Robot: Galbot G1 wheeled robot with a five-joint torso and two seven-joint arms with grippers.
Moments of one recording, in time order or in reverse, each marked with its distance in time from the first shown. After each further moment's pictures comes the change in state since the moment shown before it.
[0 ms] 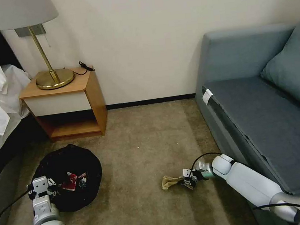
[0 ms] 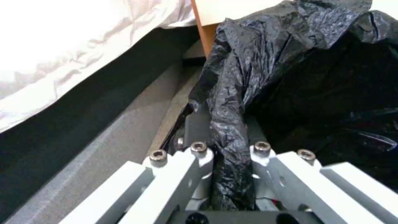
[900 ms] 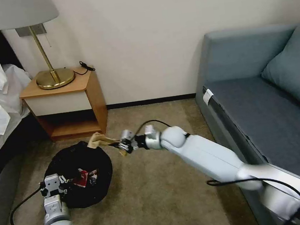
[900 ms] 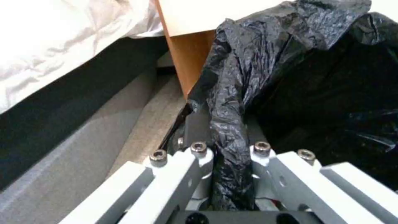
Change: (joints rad) left arm 0.001 -0.054 0.061 -0.022 0.044 -0.042 0.038; right arm 0.306 0.264 -0.273 0.196 0.488 -0.095 0.283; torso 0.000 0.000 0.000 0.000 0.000
